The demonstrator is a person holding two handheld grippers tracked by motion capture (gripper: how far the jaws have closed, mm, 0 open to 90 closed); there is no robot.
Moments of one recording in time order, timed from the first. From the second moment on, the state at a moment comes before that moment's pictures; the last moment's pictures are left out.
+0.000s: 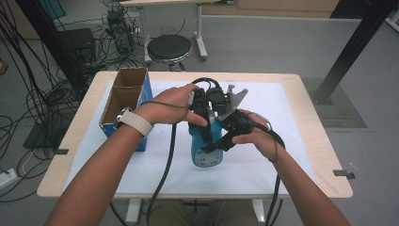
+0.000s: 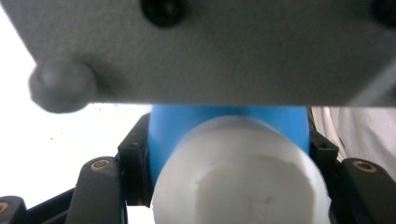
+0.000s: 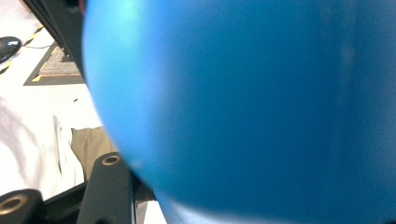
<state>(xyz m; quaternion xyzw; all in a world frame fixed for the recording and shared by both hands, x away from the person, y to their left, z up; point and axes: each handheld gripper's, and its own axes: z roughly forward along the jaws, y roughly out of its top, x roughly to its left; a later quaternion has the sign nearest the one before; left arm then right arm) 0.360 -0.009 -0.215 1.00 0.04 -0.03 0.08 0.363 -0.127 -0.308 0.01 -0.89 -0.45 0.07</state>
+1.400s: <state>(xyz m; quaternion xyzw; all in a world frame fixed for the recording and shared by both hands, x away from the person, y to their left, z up) 0.361 -0.006 -0.213 1.00 0.05 -0.03 0.08 0.364 -0.124 -0.305 0.01 -0.89 -0.45 0.07</state>
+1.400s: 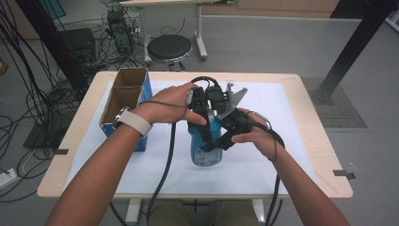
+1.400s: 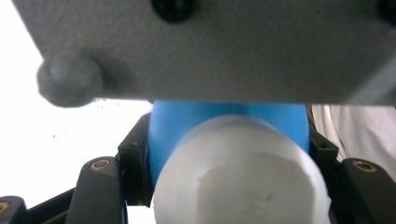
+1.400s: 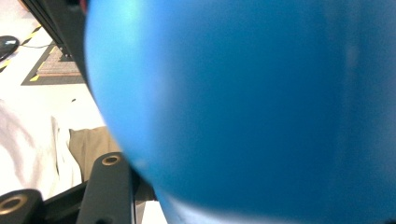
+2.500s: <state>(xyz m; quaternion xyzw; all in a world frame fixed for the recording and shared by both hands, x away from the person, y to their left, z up) 0.359 -0.006 -0.210 1.00 0.05 -0.02 0.08 0.363 -0.125 -0.303 0.01 -0.89 -0.45 0.06</state>
